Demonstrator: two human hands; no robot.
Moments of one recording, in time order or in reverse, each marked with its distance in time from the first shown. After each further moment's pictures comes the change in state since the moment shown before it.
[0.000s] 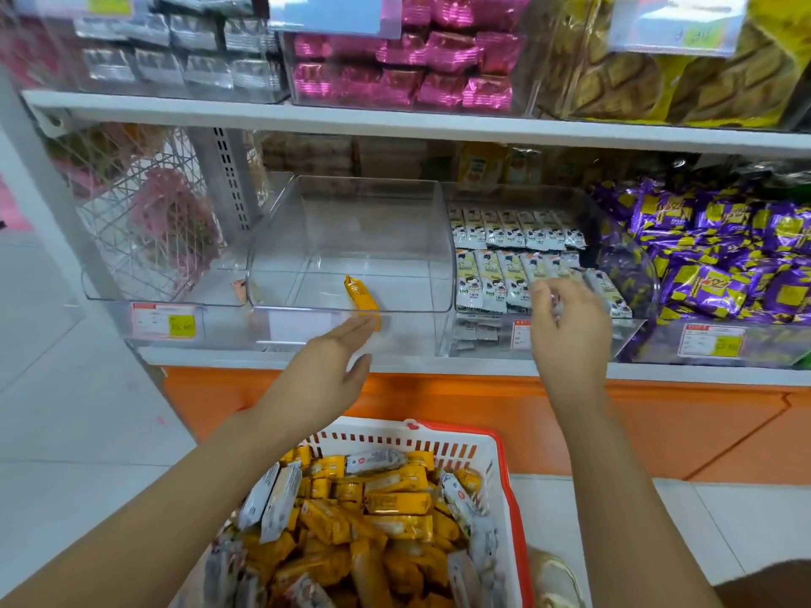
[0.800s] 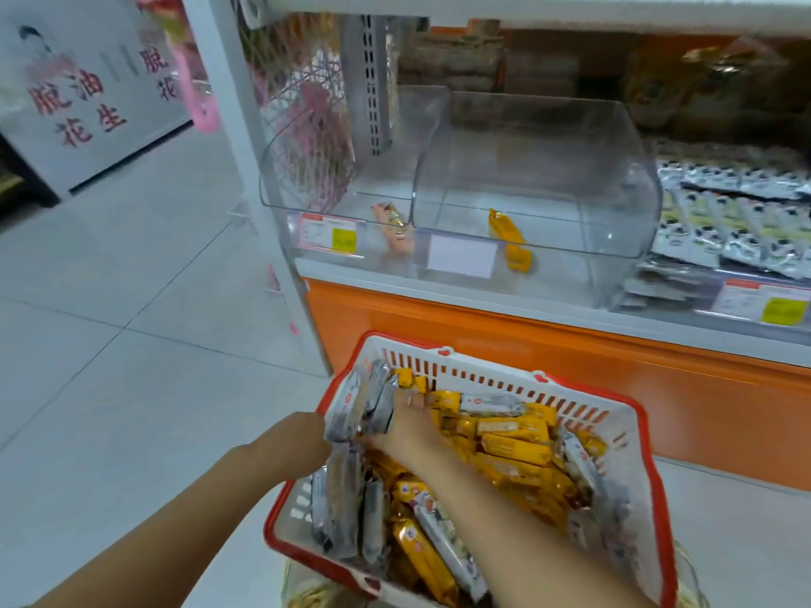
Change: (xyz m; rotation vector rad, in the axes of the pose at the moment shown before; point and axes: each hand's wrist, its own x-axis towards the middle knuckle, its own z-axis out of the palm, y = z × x) left_hand -0.163 -0.171 0.021 0.243 -0.682 -0.695; right_hand -0.251 -0.085 0.239 -0.139 -1.314 0.112
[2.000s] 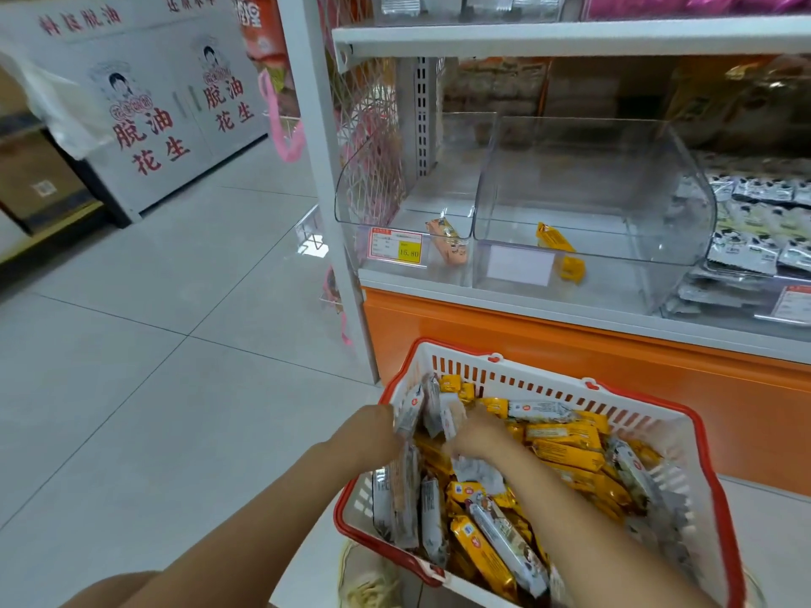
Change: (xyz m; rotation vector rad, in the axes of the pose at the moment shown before) left_hand -0.023 0.010 -0.006 -0.224 0.095 0.090; right_hand -0.021 0.000 -0.029 0.058 -0.112 0.300
